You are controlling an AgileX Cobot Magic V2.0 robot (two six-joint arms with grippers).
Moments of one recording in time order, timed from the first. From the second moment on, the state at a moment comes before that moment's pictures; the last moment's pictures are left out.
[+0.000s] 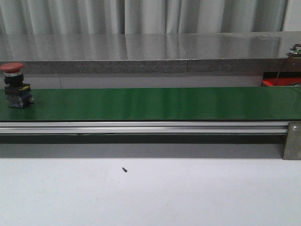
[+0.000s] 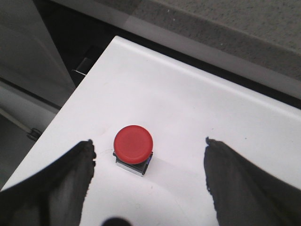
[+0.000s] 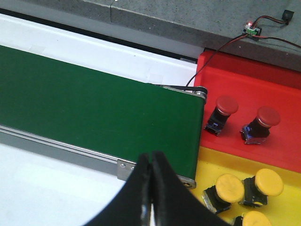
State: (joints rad) left arm 0.47 1.90 -1.52 -0.29 0.45 0.25; right arm -0.16 0.69 -0.73 0.42 0.64 -0.57
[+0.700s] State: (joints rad) left arm 0.48 2.18 -1.73 -0.26 0.45 0.25; right arm -0.16 0.69 -0.73 0.42 0.64 -0.57
